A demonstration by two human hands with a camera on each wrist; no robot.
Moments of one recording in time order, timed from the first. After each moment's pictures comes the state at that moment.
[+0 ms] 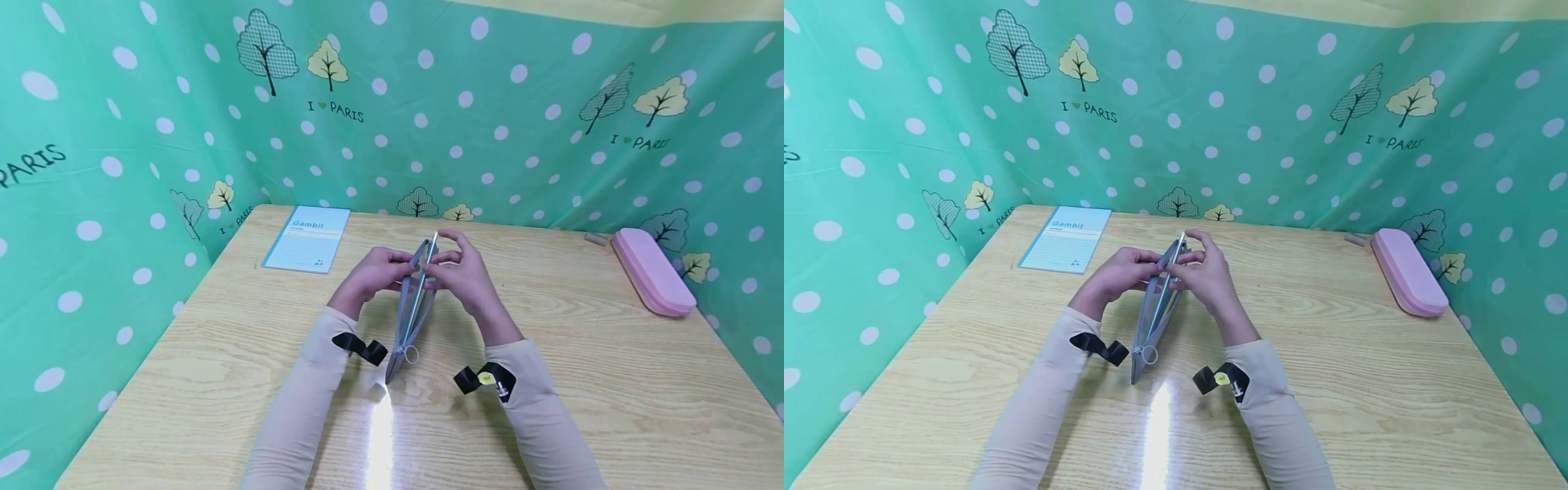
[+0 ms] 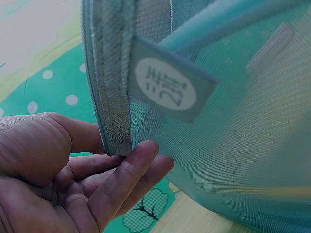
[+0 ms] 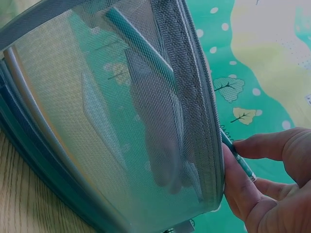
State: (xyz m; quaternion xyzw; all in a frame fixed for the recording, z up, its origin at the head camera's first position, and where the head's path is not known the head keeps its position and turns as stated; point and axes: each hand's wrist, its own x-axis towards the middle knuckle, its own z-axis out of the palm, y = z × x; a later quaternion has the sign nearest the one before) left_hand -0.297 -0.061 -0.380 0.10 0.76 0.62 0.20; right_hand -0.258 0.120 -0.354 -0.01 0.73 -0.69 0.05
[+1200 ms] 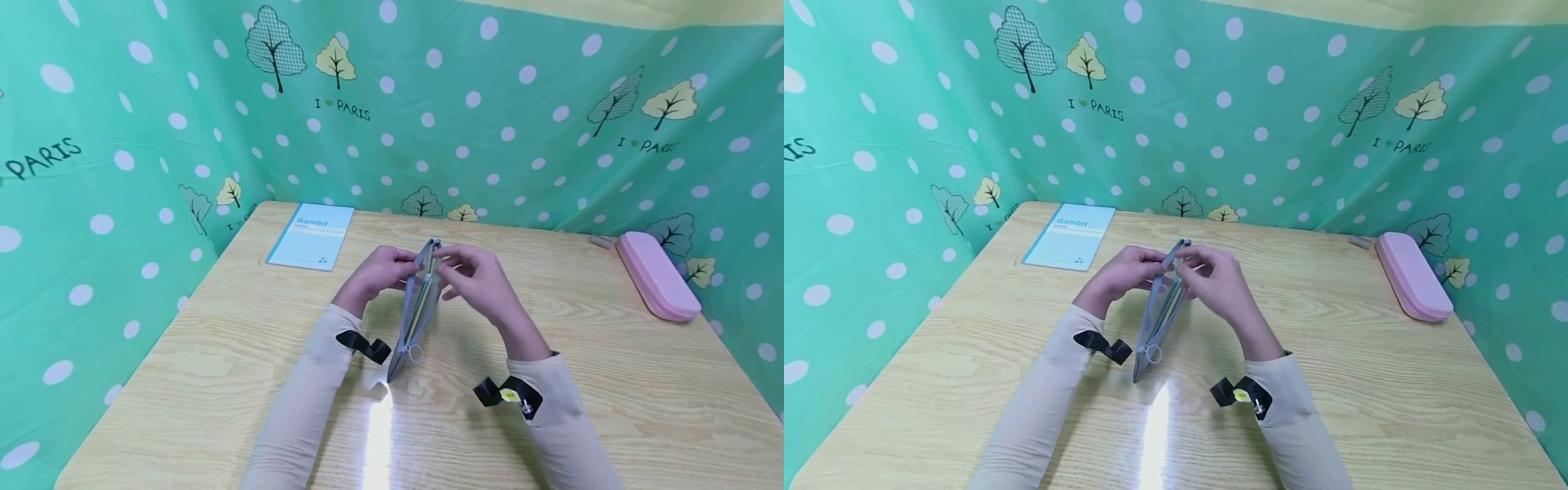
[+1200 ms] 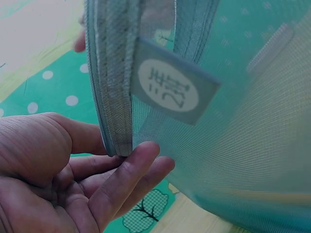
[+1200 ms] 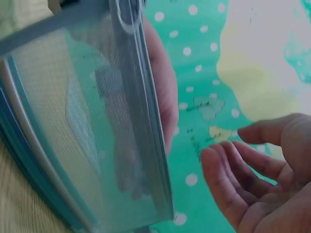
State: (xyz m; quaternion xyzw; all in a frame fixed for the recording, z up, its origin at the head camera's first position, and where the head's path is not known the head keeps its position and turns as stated) left_hand -0.296 -0.062 -0.379 0.10 0.75 0.62 0.20; right_hand -0.229 0.134 -0.334 -0.14 0.81 -0.57 0.02
